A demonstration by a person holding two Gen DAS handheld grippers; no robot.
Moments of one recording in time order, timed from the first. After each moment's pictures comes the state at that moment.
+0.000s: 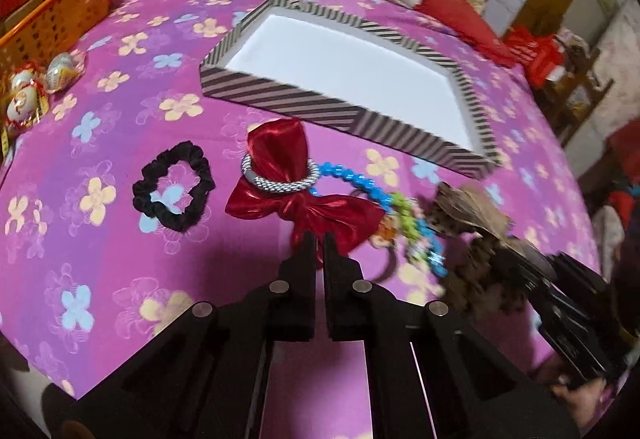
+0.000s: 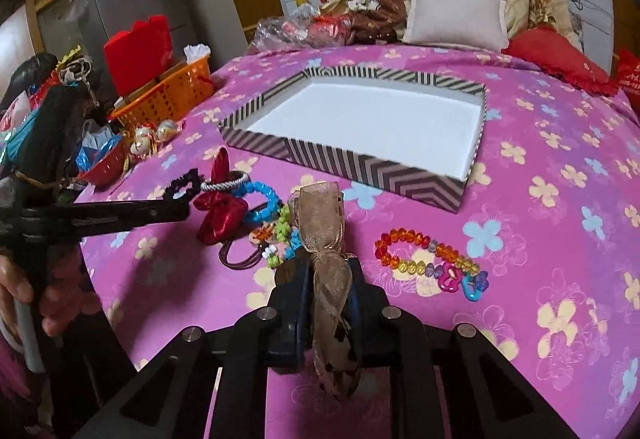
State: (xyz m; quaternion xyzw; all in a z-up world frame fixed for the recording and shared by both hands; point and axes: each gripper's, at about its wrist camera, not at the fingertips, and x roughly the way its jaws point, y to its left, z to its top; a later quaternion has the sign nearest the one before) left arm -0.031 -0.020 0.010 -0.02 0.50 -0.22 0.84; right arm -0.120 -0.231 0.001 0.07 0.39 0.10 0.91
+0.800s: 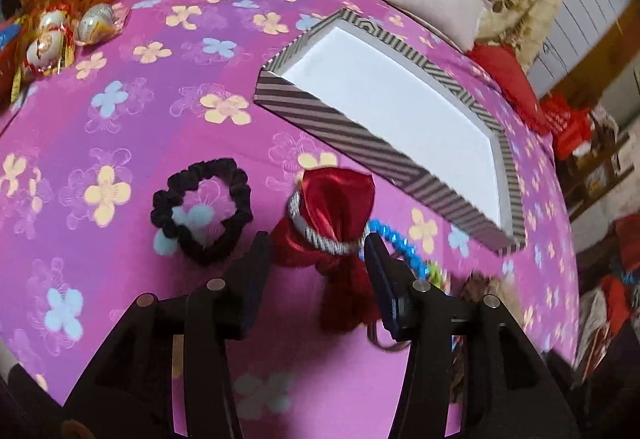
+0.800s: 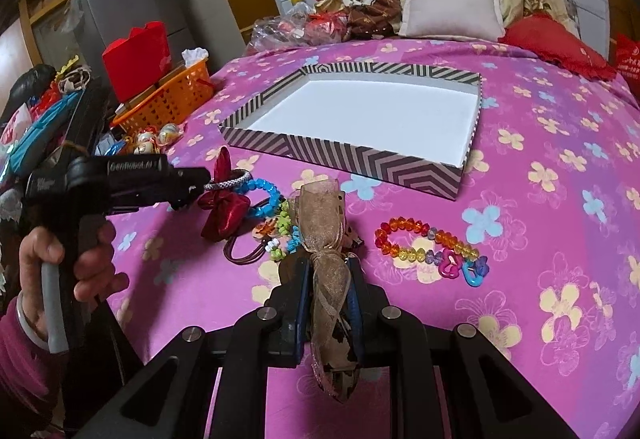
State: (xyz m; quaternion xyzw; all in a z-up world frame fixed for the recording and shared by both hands) left arm 0.016 0.000 -0.010 -0.13 0.51 -0.14 0.84; right arm -0.124 -0.237 -0.004 0.10 0.40 0.11 0.90
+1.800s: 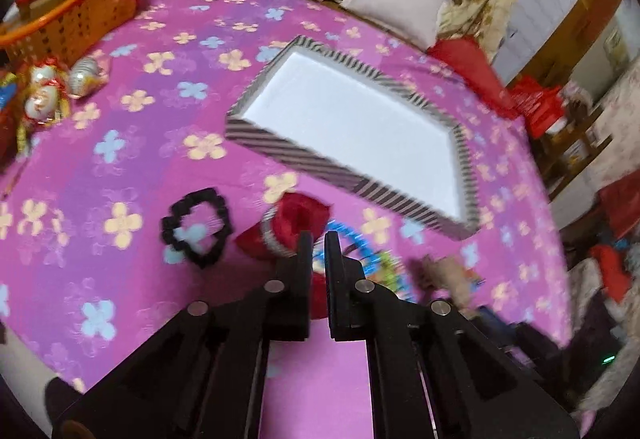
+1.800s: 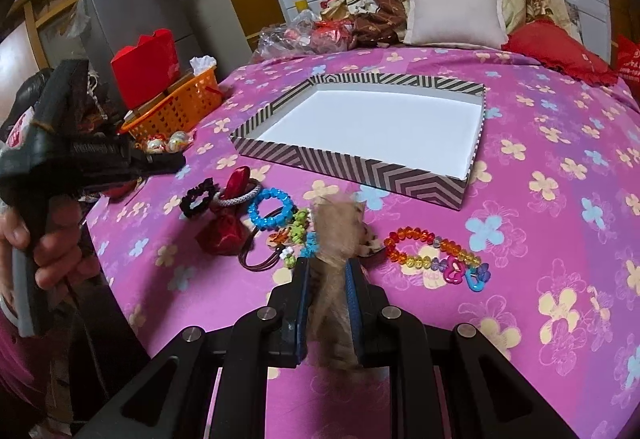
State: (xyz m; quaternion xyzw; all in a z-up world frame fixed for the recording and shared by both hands) left arm -0.007 -0.002 0.044 -0.08 0.49 -0.18 0.85; right arm -0.130 -0.233 0.012 0.10 0.39 0.12 0.91
